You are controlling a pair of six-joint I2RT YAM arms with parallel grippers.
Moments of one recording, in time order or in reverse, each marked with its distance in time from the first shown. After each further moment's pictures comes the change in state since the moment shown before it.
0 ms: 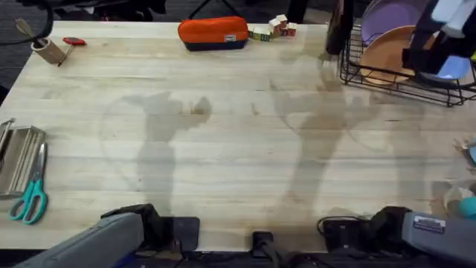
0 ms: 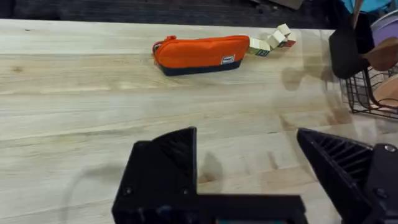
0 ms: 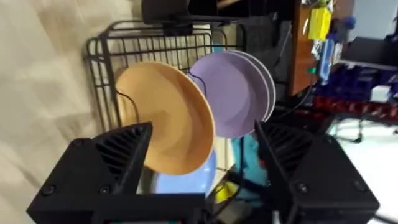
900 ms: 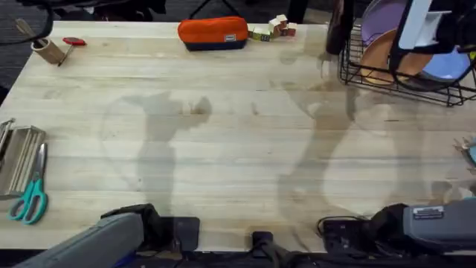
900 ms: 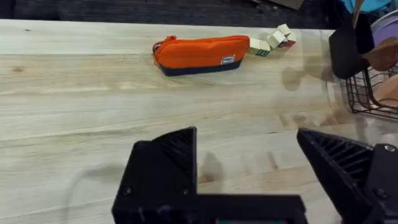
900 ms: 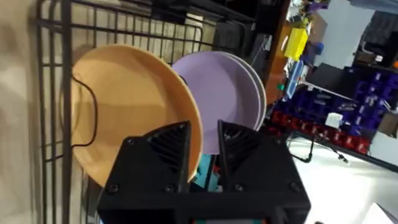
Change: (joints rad) left arm 0.000 0.000 0.000 0.002 0.000 0.000; right arm -0.005 0.216 0.000 0.269 0.000 -0.234
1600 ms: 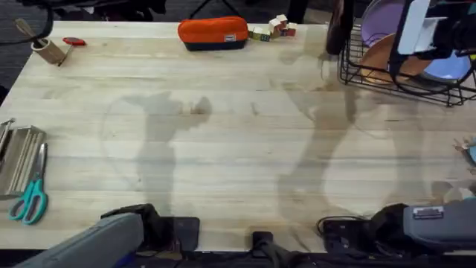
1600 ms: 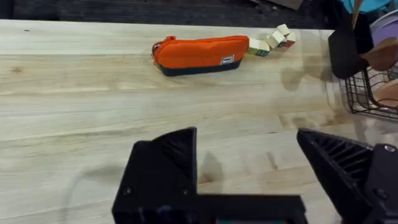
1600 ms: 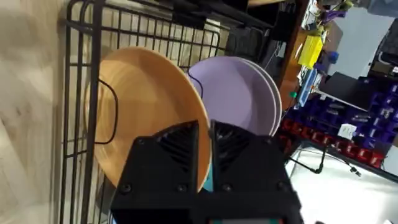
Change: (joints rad) left arm 0.000 0.000 0.000 0.000 0.002 0.000; right arm 0.000 0.000 0.000 -0.074 0.000 -0.050
